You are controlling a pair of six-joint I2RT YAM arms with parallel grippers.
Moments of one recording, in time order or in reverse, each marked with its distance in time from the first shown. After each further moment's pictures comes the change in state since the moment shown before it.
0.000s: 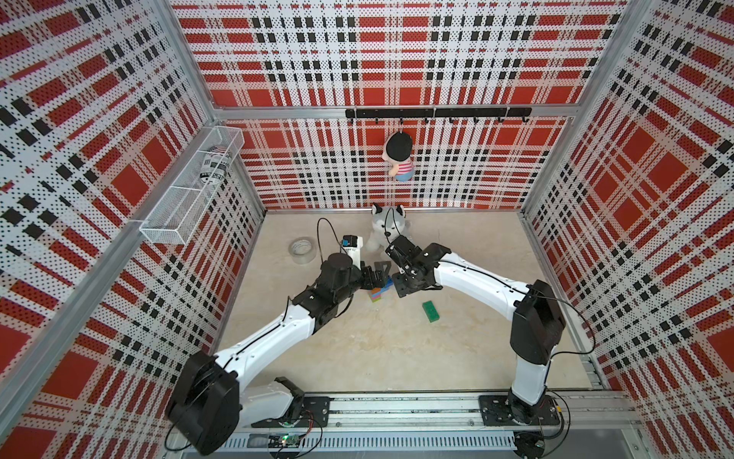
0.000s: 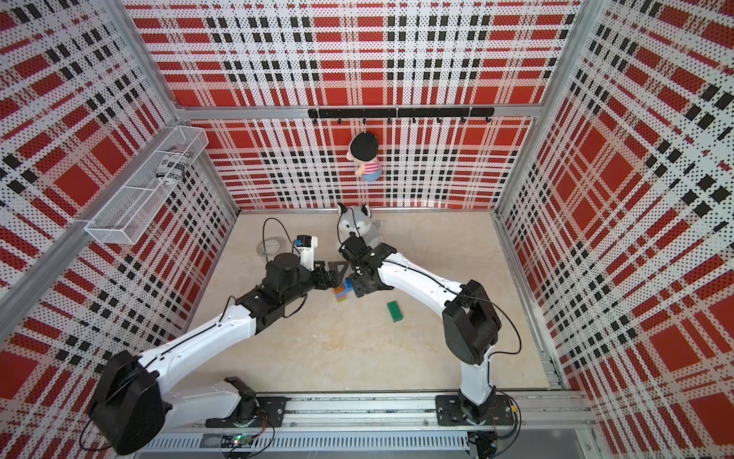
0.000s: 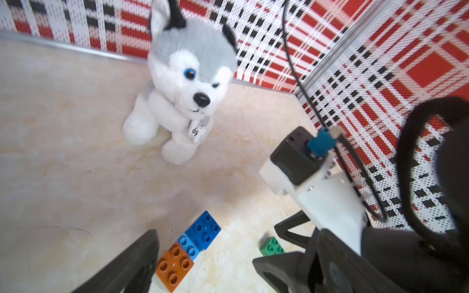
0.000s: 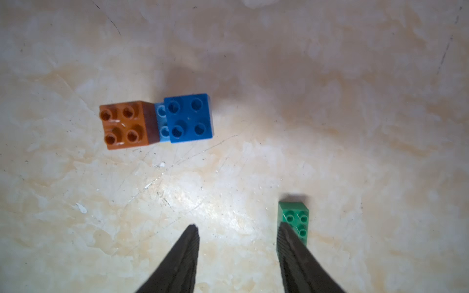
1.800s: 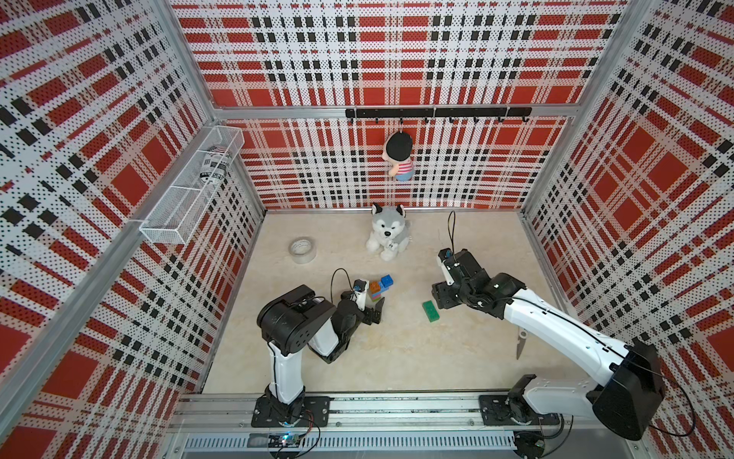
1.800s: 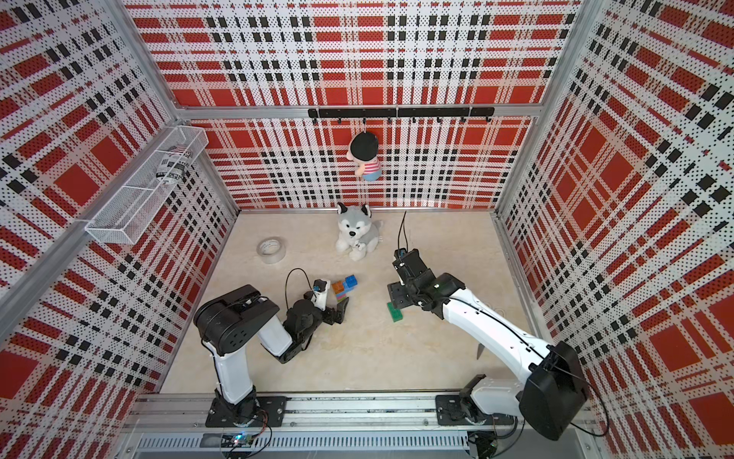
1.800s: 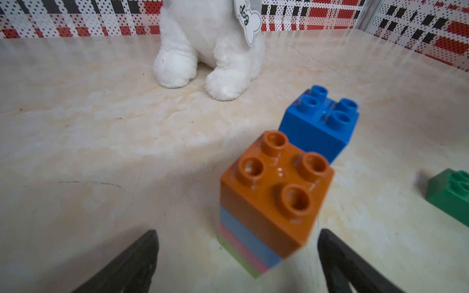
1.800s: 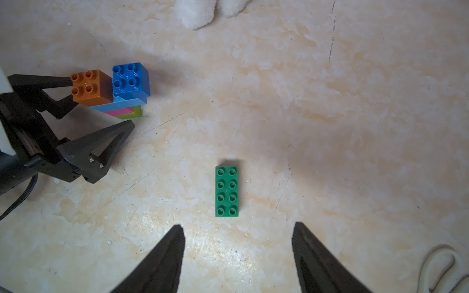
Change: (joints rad) left arm -0.023 0.738 -0.385 1.097 -0.177 0.331; right arm -0.145 -0.546 -0.523 0.228 0.003 -0.120
